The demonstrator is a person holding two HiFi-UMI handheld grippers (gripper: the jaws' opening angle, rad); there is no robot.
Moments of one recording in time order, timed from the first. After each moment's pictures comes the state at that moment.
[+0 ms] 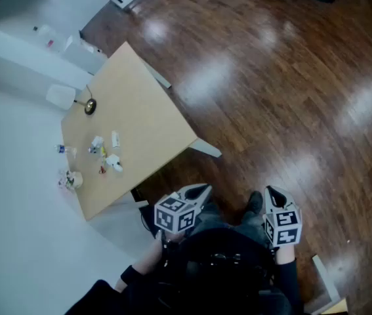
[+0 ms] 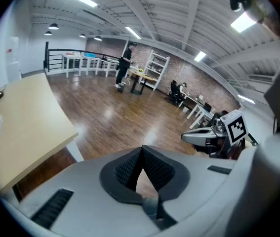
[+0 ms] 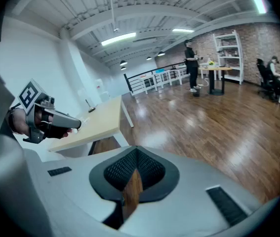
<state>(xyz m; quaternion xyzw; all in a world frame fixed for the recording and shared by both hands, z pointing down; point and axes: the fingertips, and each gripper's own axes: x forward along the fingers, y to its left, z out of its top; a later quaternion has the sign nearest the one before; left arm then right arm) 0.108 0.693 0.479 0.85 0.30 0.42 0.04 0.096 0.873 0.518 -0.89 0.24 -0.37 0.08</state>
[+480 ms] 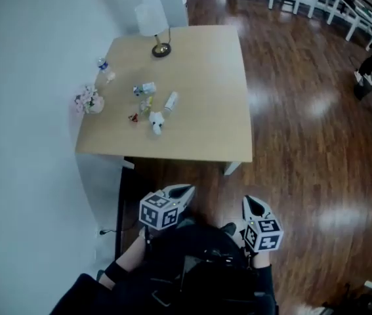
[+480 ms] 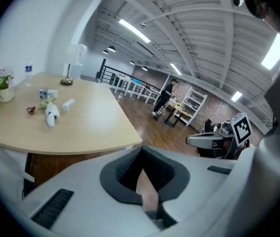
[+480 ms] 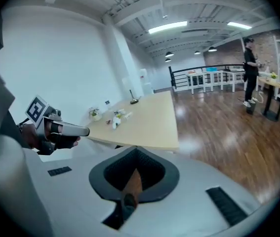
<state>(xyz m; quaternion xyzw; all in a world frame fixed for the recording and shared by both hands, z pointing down) 0.091 0.432 0.441 0.92 0.13 0.34 0.17 0.141 0.599 0.447 -0.83 0.42 -0.36 0.01</state>
